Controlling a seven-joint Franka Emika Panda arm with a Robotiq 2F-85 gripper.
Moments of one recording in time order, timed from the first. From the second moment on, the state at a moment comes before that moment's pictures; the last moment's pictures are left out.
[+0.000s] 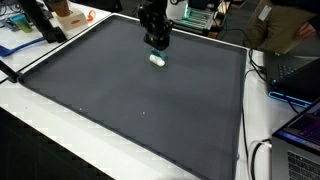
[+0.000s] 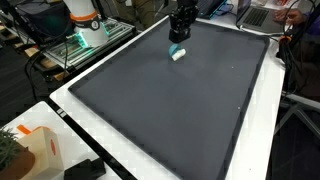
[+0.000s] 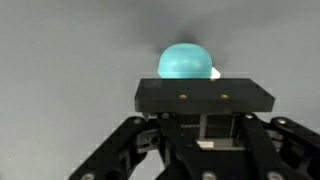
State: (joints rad) arm 0.10 0.15 0.11 -2.19 -0.08 2.26 0.49
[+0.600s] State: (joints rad) arm 0.07 -0.16 0.06 -2.24 0.14 1.94 0.03
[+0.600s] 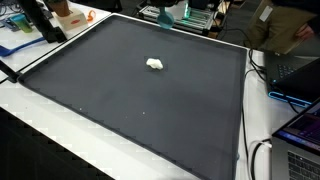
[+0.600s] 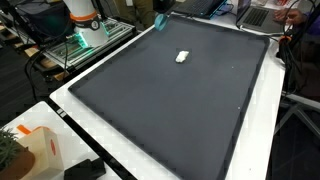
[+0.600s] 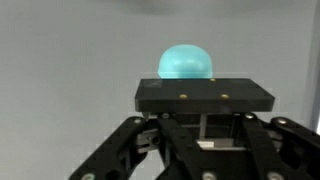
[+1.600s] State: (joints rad) arm 0.07 -0.22 0.03 -2.25 0.25 1.80 -0.24
